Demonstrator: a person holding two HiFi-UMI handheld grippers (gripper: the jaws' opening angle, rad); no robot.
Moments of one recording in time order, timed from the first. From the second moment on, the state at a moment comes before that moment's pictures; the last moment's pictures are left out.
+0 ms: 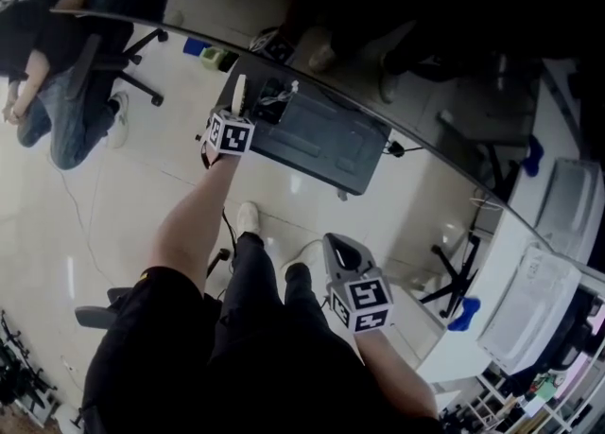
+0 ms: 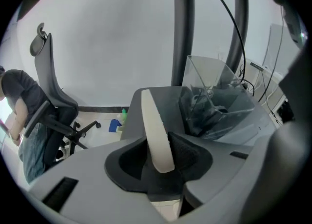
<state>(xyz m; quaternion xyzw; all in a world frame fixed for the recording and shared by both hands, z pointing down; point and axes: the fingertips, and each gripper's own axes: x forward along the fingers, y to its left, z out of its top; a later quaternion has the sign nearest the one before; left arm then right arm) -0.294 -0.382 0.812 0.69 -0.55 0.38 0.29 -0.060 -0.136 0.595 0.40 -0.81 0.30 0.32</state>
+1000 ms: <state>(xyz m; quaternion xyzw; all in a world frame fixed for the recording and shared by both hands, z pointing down) -0.172 -0.201 0.573 0.75 -0.28 -0.14 0.58 0.062 -0.092 0.561 0.47 -0.79 0.25 0.29</state>
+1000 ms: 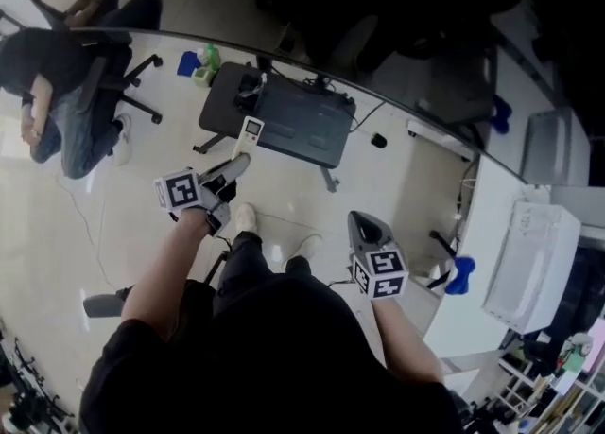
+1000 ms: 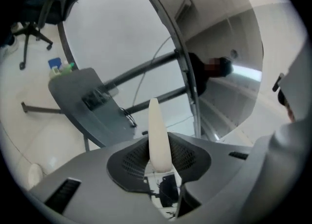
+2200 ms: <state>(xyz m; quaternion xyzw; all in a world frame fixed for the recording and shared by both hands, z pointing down) 0.164 -0.050 0.492 0.79 0.01 -0.03 0.61 0.564 0.112 0.672 0.67 -0.46 0.38 0.45</state>
